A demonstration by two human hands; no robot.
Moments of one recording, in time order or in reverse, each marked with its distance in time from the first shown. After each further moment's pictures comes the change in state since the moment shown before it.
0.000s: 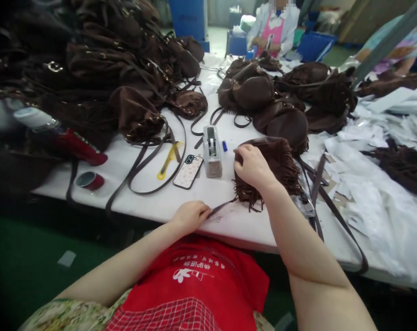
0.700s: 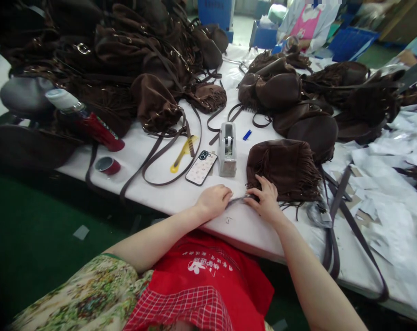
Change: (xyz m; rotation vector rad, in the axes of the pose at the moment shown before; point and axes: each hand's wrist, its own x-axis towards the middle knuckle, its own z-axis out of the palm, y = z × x) left_hand 0.037 0.012 -0.011 0.010 0.212 -0.012; right_hand -0.085 0.050 0.084 0.041 -0.118 -0.014
